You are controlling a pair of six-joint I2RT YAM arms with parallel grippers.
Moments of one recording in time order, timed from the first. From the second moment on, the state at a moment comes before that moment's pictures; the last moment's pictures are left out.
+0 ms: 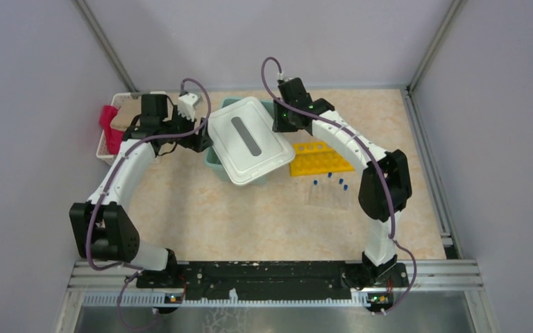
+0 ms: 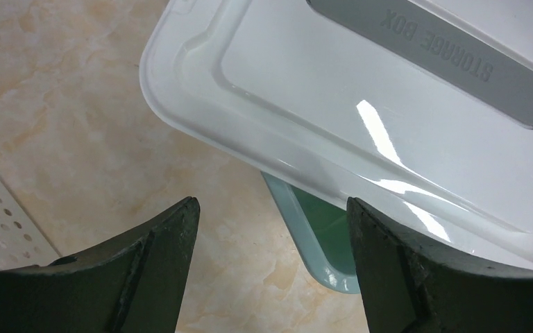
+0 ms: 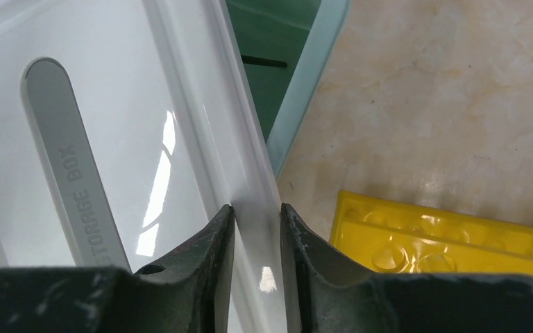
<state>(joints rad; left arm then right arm) -0.09 1.44 1.24 -0.52 0.46 0.28 0.57 1.89 1.73 -0.61 0.05 0.40</state>
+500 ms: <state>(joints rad) -0.09 1.47 1.27 -0.49 0.45 0.26 0.57 1.88 1.73 -0.63 0.03 0.47</state>
